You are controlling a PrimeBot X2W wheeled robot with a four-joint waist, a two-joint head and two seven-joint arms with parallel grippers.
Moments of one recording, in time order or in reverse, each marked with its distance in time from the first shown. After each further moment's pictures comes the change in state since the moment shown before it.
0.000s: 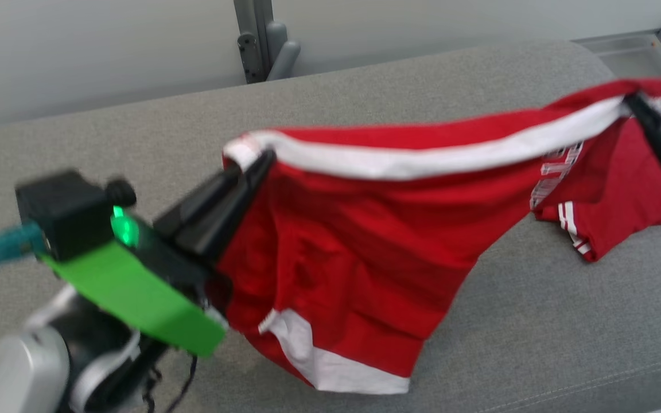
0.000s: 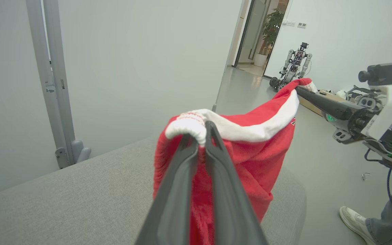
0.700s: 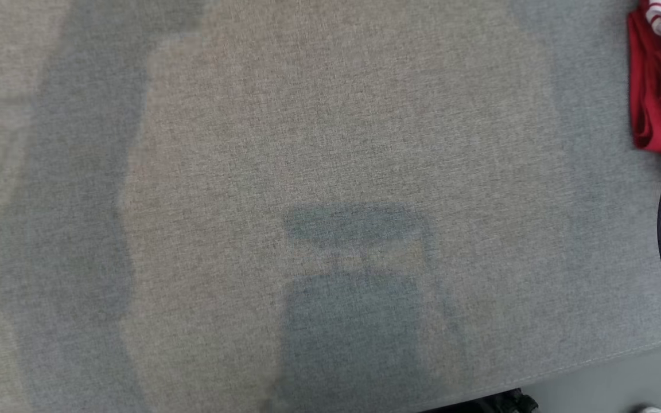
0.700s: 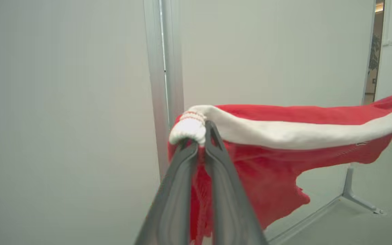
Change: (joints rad) left arm -1.340 -0.151 -0.024 1.072 0.323 -0.102 -0.386; right arm -1.259 0.373 0.103 0.750 -0.364 0.000 -0.232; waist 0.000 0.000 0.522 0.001
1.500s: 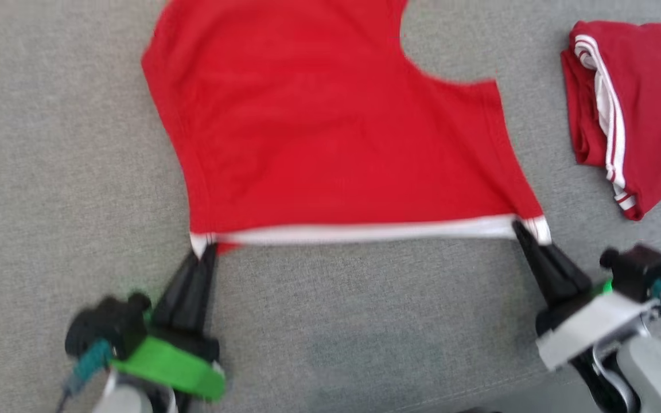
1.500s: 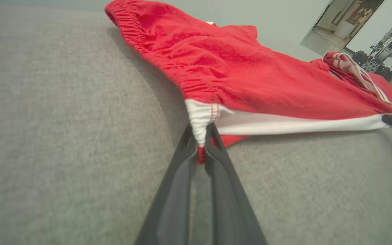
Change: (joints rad) left arm 1.361 0.103 -0.048 -0.366 -0.073 0.064 -0.285; right arm 1.187 -0.117 0.203 -0.199 0.024 0.001 -0.119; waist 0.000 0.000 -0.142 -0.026
